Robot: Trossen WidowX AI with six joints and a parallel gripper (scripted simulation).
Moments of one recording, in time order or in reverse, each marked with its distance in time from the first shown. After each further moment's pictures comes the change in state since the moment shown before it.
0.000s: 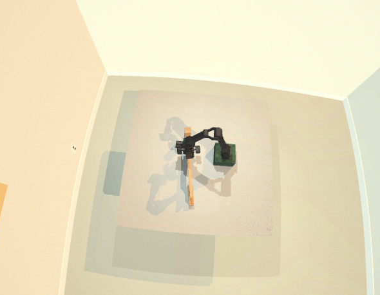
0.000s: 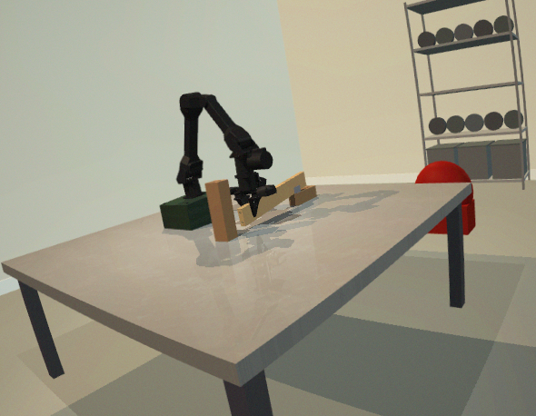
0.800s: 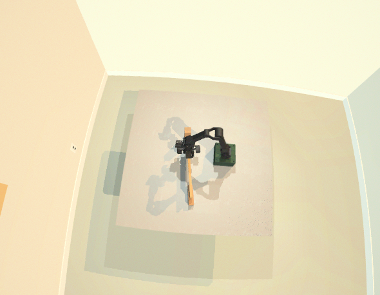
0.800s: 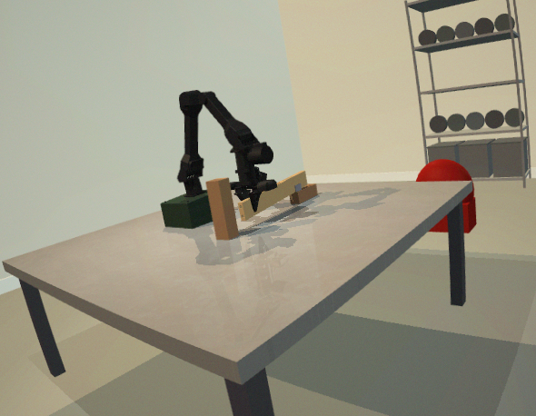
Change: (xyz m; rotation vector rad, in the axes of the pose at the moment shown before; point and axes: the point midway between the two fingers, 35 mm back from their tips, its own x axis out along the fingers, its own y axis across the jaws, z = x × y) arm -0.012 -0.001 0.000 -0.002 0.000 0.001
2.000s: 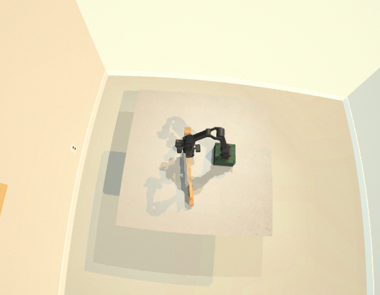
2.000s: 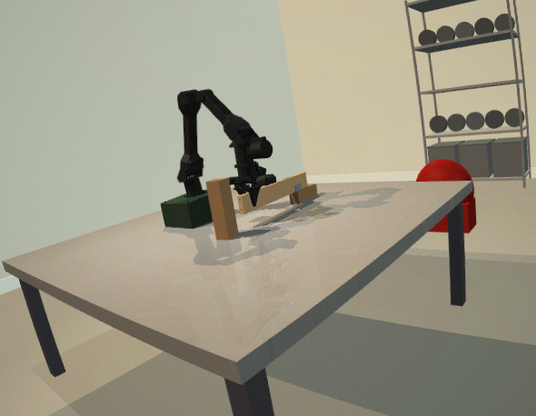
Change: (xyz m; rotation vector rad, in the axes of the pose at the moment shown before) arm -0.018 0.000 0.000 0.000 0.000 0.001
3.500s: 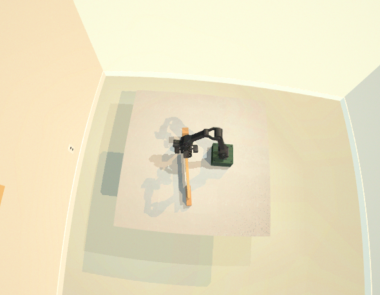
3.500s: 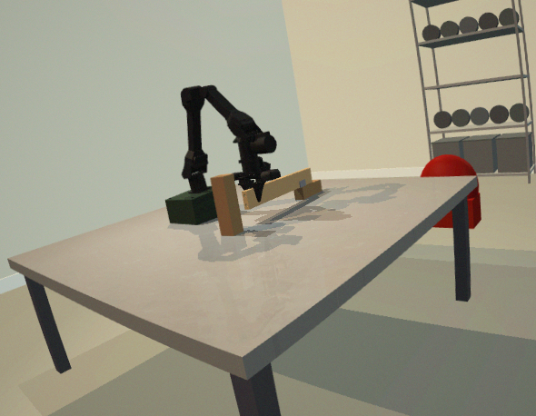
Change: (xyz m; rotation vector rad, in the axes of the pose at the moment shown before) arm -0.002 0.000 0.000 0.002 -0.005 -0.007
